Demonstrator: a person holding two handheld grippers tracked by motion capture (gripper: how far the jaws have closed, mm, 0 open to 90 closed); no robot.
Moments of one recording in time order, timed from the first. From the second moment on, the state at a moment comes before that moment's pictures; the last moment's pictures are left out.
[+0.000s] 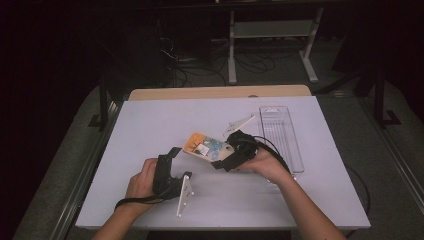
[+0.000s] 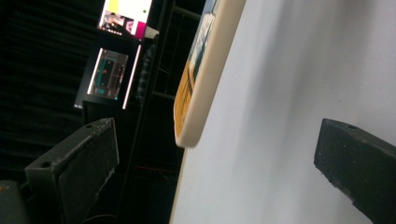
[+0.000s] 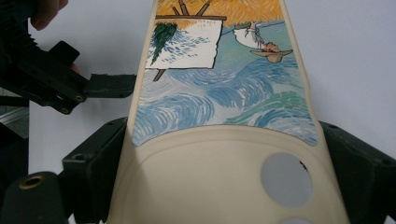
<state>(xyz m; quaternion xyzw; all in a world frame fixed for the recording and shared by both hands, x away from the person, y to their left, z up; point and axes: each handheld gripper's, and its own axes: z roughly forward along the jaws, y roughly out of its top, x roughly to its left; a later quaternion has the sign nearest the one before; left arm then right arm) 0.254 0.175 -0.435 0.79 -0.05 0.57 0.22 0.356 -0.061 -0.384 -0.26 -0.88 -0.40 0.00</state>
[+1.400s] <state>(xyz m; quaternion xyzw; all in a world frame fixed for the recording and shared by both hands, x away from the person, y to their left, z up) 0.265 0.157 -0.446 0.74 -0.14 0.64 0.16 0.351 -0.046 -0.385 -0.24 -0.88 -0.40 0.01</state>
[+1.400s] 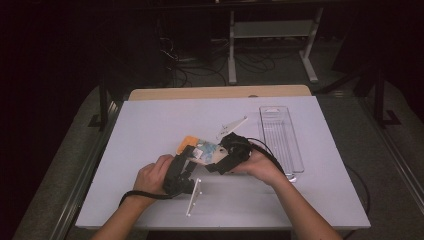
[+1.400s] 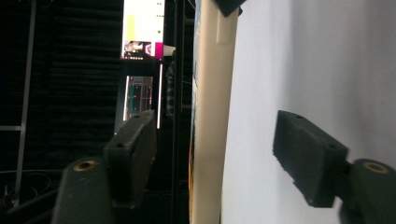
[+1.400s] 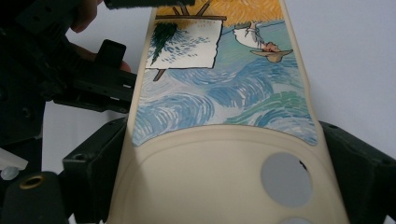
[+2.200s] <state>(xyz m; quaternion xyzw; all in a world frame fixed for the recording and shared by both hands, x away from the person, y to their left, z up) 0.262 0.150 -0.445 0.73 -0.15 0.65 0.14 0.351 -0.042 -0.388 -0.24 -0.88 -0.40 0.02</state>
